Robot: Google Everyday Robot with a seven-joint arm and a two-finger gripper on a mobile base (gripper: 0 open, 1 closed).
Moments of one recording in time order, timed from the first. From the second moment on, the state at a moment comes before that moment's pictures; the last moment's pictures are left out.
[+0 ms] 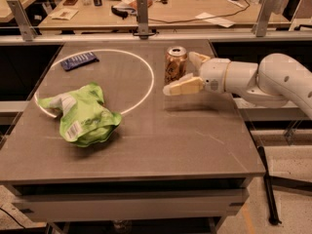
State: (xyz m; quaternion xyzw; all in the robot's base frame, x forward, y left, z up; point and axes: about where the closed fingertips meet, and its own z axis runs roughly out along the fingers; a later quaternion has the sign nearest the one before) arm 0.659 -0.082 0.876 -0.41 0.65 0.29 0.57
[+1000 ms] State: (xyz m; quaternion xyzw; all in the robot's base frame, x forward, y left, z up) arm 0.675 -0.060 0.879 -0.40 0.65 0.31 0.58
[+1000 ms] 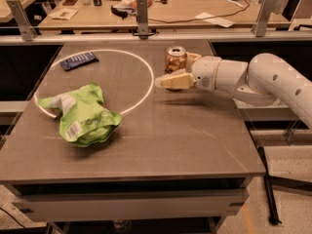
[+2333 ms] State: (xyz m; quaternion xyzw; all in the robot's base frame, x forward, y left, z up) arm 0.653 -0.035 0.889 -0.44 0.61 0.34 0.56
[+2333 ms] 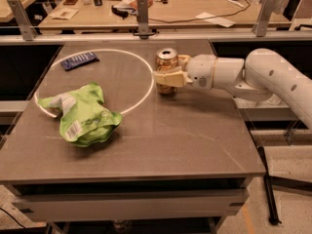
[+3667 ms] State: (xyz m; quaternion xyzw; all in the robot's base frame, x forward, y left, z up) arm 0.582 0.048 0.905 -0.53 0.52 0.41 0.52
